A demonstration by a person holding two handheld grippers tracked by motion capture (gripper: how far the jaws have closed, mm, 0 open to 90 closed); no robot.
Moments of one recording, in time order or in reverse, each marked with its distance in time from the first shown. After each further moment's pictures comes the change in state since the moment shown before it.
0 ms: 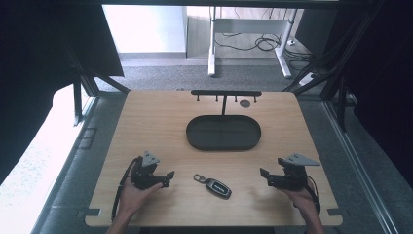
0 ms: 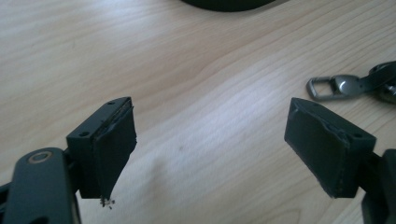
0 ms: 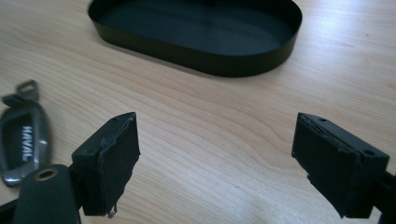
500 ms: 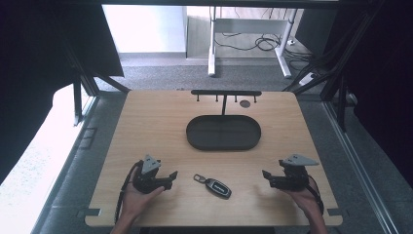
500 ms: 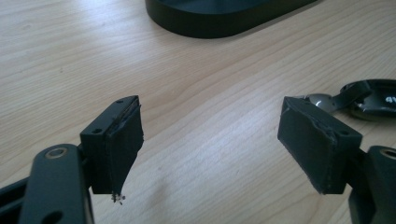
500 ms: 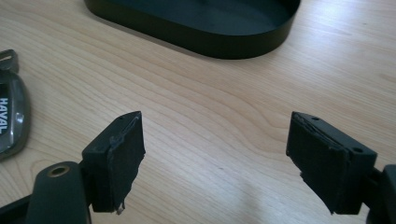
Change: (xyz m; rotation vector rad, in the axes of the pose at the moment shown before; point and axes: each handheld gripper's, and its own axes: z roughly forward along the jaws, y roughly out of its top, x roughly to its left) left arm -0.010 -0.017 -0.006 -0.113 0.003 0.002; right arm -0.006 -0.004 0.000 0.073 -0.035 -0.066
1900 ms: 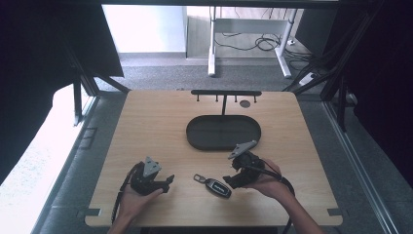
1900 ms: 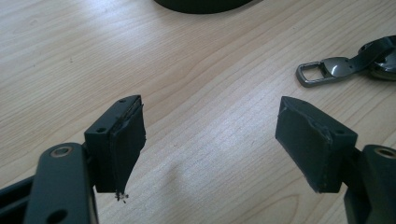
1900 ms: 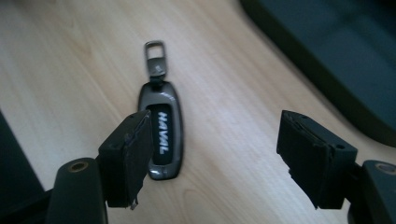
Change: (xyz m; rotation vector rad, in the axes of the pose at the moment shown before) left arm 0.000 -0.001 -0.002 0.059 0.043 0.103; right arm 0.122 0.098 0.028 0.339 0.217 -0.332
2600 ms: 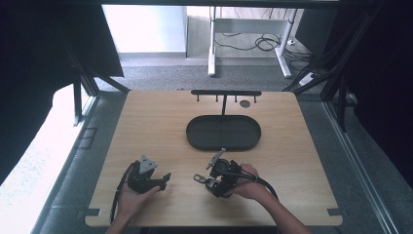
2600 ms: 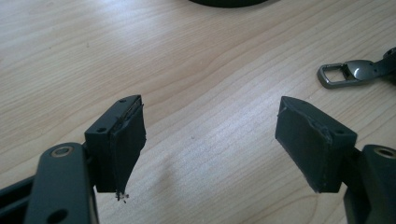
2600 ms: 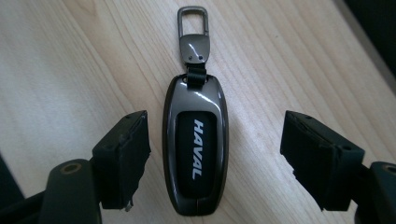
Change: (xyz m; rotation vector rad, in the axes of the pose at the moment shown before) left arm 0.012 -0.004 0.001 0.022 0.015 -0.058; right arm 0.027 0.017 0.060 0.177 0.036 -0.101
